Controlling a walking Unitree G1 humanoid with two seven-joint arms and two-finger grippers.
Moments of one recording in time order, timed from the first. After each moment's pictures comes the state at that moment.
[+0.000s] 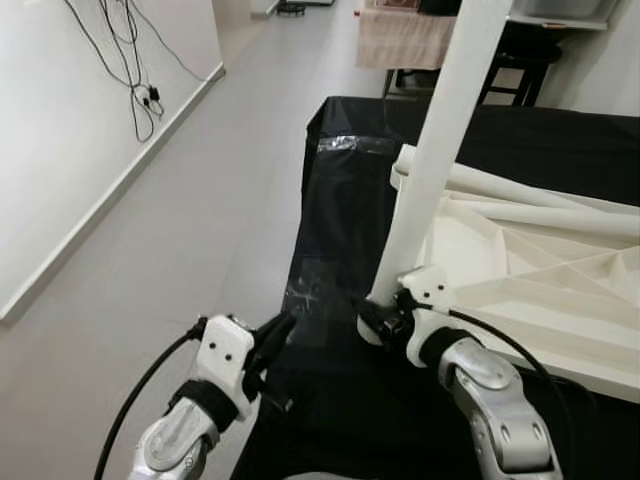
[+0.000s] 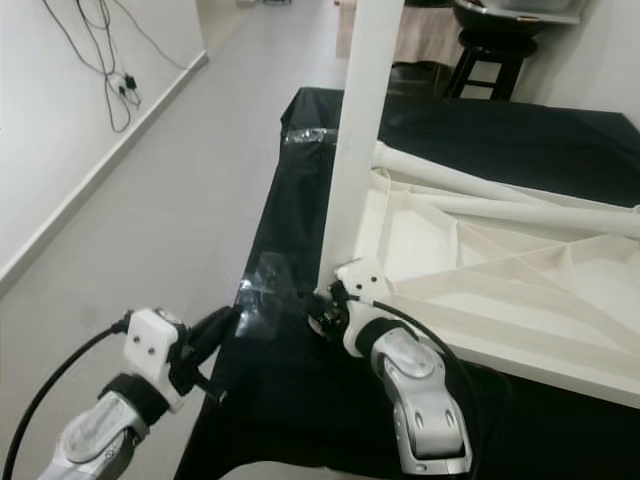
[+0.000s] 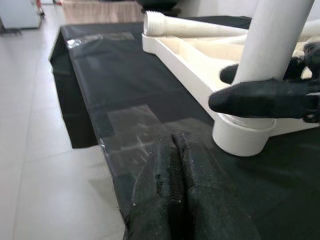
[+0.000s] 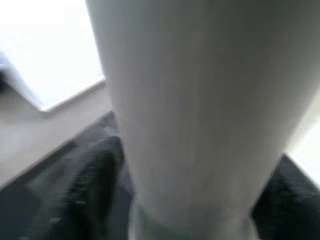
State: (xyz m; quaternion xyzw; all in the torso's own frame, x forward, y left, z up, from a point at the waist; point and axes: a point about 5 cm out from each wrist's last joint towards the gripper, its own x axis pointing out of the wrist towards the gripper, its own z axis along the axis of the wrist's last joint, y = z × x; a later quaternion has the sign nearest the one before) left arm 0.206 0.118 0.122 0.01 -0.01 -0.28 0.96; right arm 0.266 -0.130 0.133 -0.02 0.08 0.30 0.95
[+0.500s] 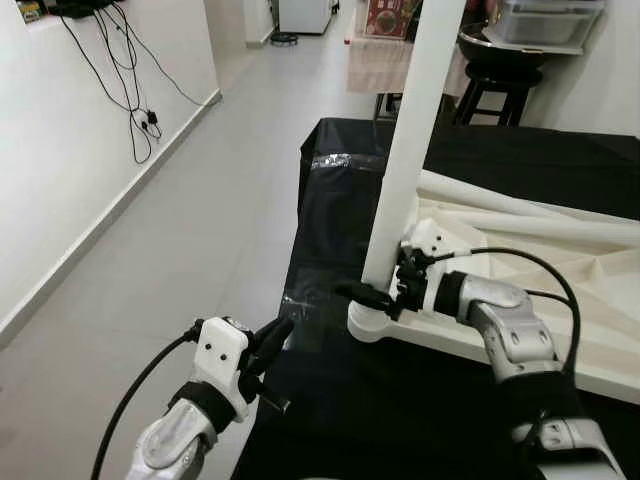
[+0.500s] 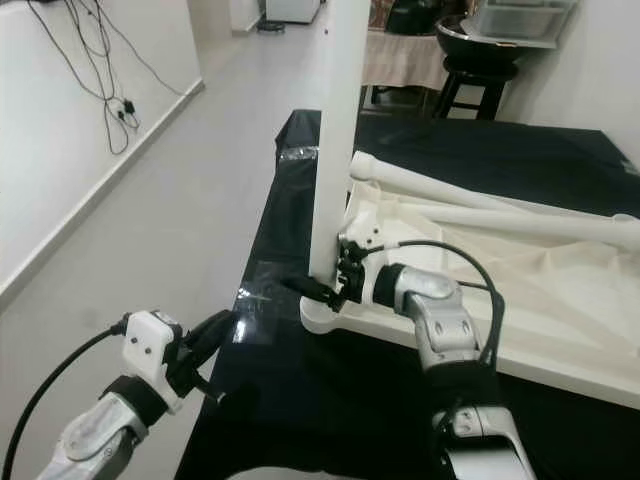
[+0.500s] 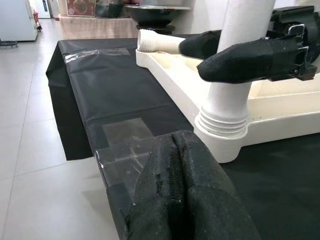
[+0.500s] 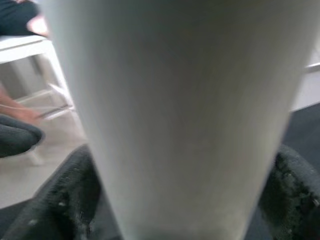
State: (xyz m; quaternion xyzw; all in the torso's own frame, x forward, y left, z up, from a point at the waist) left arm 0.215 0.119 0.125 -0.02 -0.03 -0.28 0.96; right arm 0.341 -0.155 0.164 -0.04 0.06 0.50 0.86
